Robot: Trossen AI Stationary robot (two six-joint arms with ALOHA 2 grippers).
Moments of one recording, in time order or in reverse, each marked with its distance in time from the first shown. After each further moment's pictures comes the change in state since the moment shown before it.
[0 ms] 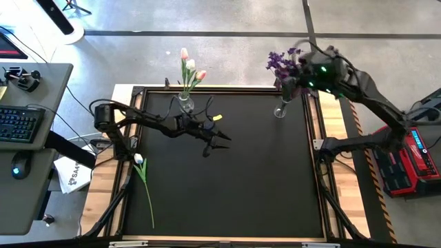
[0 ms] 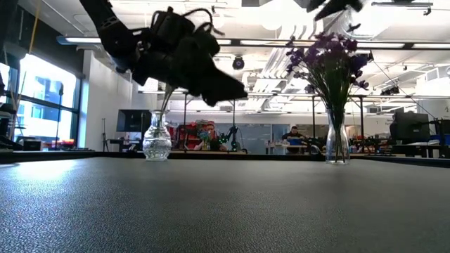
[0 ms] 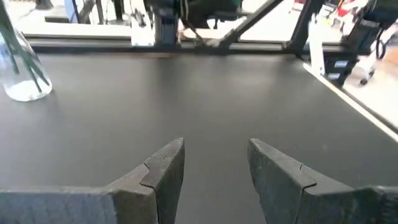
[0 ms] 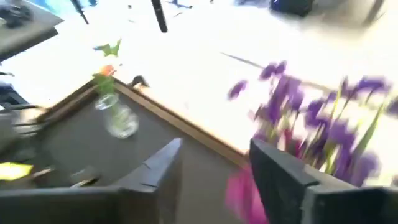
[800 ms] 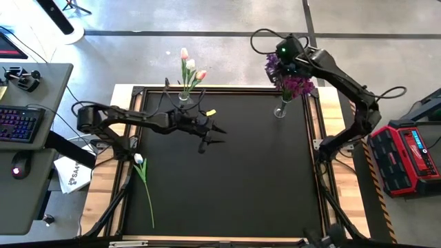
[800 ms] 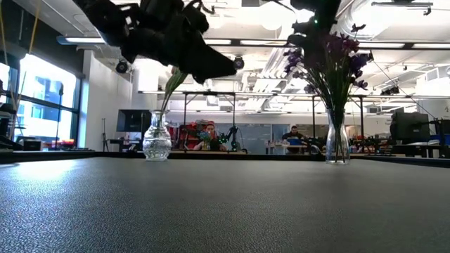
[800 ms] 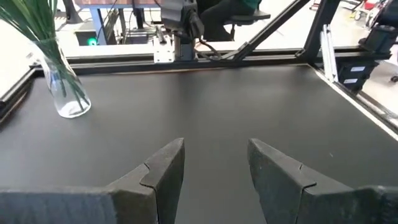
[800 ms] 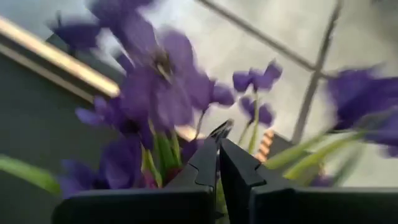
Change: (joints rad) left arm 0.001 -0.192 0.000 -0.176 -0.081 0.050; right arm -0.235 0.395 0.133 -0.133 0.133 -0.184
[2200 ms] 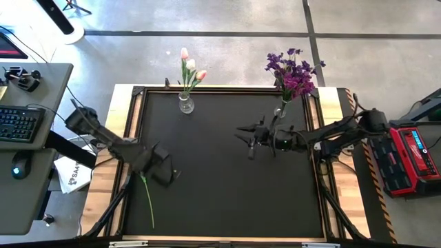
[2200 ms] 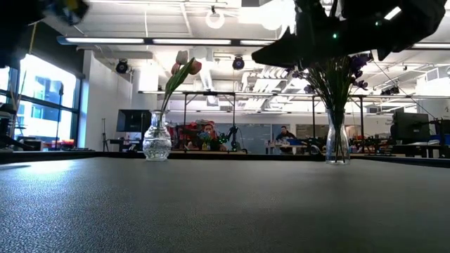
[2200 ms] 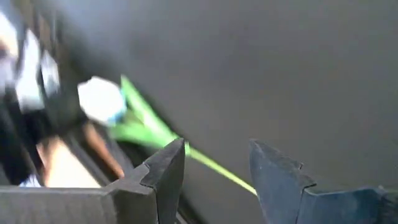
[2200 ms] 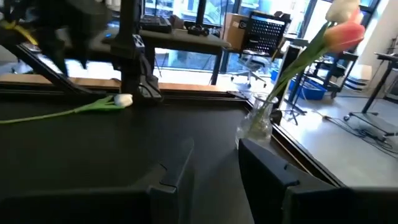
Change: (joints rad) left arm -0.721 -0.122 0.378 -1.861 -0.427 -1.544; right arm 0.785 -0.130 -1.131 1.838 -0.073 -0.254
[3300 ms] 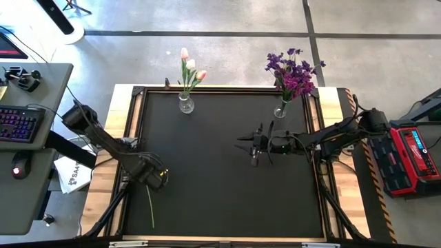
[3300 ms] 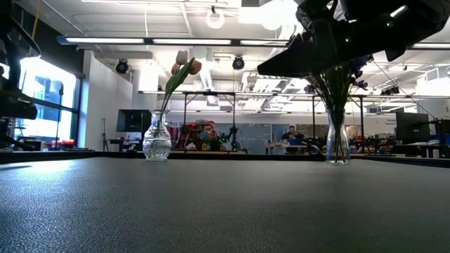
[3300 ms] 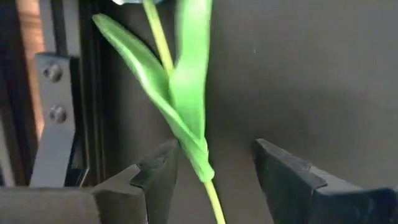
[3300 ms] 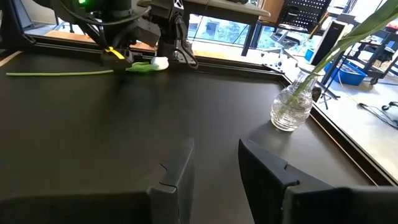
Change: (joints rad) left arm -0.149 -0.058 -0.564 0.487 0.160 -0.891; right arm 0.049 -0.003 -0.003 -0.151 -0.065 0.009
